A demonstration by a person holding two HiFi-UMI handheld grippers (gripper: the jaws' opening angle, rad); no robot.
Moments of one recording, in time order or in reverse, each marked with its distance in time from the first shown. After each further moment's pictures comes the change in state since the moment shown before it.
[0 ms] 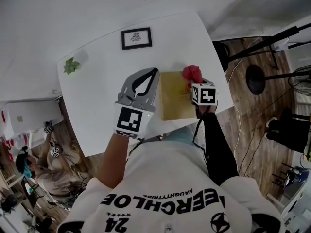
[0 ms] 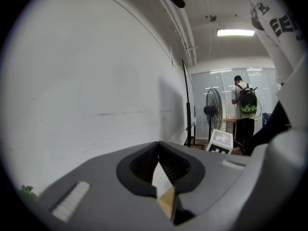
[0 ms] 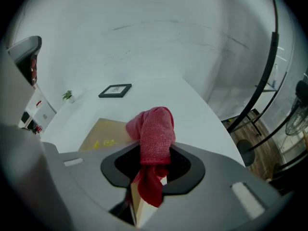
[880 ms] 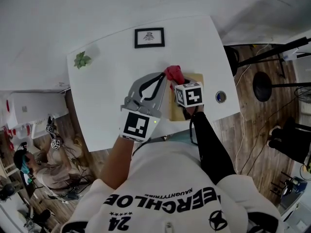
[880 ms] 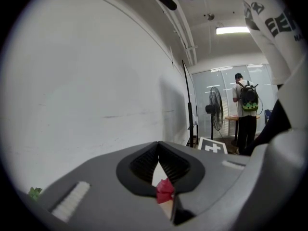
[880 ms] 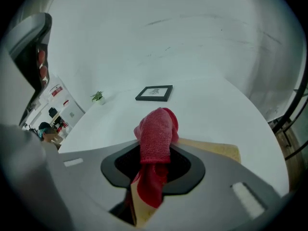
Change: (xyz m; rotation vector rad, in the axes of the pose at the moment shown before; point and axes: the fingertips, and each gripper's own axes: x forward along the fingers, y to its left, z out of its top) left arm -0.023 0.005 0.005 0.002 0.016 0.035; right arm 0.018 0.139 0.026 -0.089 -0.009 0.287
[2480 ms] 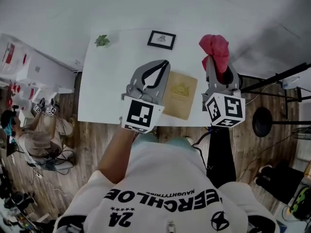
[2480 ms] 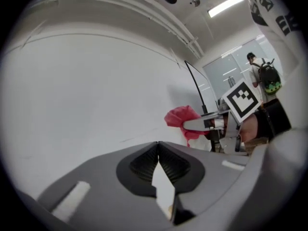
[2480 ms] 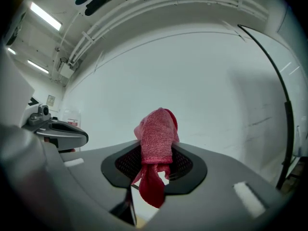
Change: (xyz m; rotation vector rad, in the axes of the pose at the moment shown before) left arm -0.028 -0.053 0.088 0.170 -0.074 0.329; right arm -0.289 -0.021 0.158 -0.263 -0.959 0.055
